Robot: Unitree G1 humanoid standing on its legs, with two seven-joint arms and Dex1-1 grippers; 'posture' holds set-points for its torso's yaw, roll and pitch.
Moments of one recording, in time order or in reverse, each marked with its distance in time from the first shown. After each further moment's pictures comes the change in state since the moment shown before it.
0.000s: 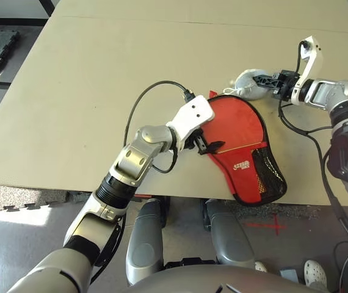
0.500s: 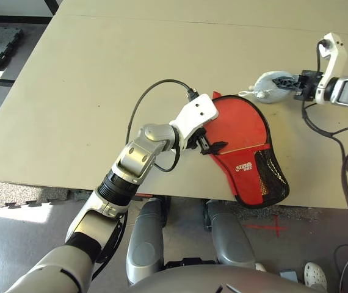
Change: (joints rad) left arm -0.018 -0.011 -0.012 0.013 -0.010 0.009 -0.004; right arm -0.005 -0.172 0.159 -0.001 -0.137 -0.025 0.197
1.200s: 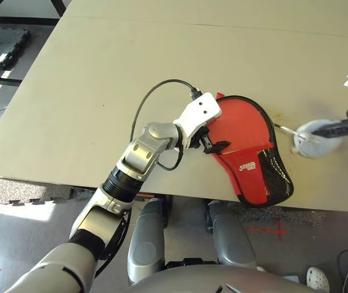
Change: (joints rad) left arm -0.032 -0.027 0.001 0.075 -0.002 -0.016 -0.005; right arm 0.390 -0.548 0.696 -0.630 0.433 0.115 0.551
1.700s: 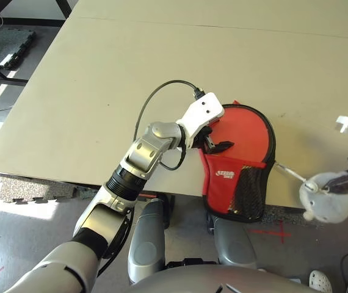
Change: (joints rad) left arm -0.012 -0.029 -0.005 0.035 0.000 -0.019 -0.003; right arm 0.278 -0.242 0.109 -0.462 0.314 0.001 -0.006
